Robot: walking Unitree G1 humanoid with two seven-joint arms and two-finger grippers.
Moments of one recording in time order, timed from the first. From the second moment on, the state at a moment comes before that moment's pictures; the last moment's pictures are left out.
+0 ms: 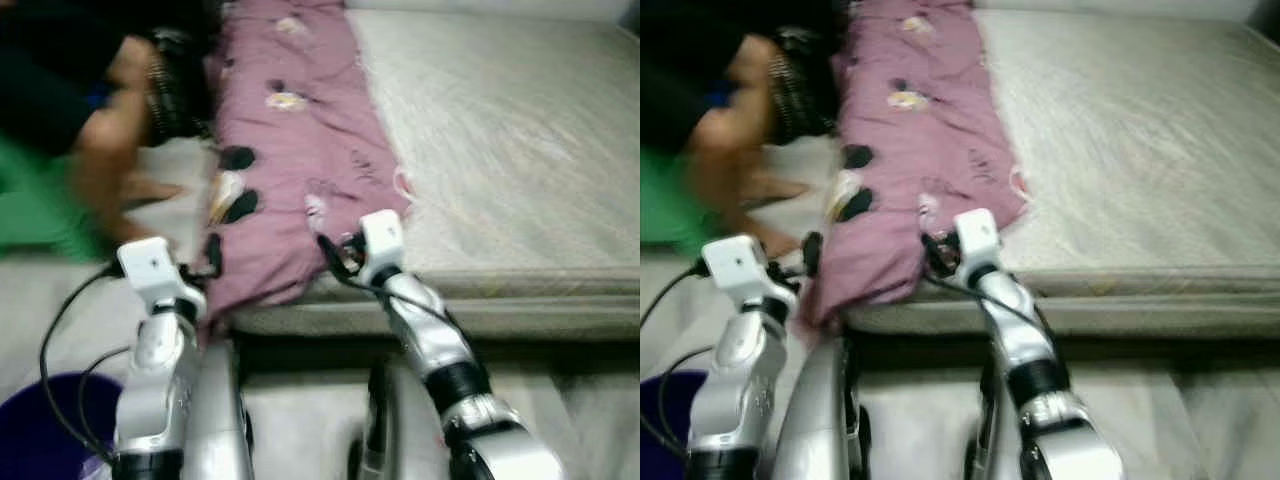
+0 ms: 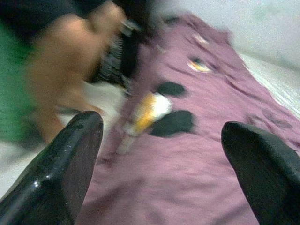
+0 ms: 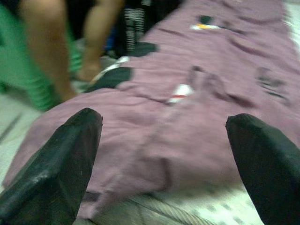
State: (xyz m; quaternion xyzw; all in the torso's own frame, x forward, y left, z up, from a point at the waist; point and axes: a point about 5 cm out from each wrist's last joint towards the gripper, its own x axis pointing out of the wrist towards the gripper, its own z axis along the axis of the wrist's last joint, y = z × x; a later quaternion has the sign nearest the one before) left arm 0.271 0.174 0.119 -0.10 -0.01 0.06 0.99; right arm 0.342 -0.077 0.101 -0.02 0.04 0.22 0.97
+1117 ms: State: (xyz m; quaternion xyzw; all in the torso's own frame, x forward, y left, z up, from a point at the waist) left arm 0.241 0.184 0.122 -0.09 0.02 0.07 0.99; right arm 0.376 -0.064 0.134 -0.01 0.02 0.17 0.98
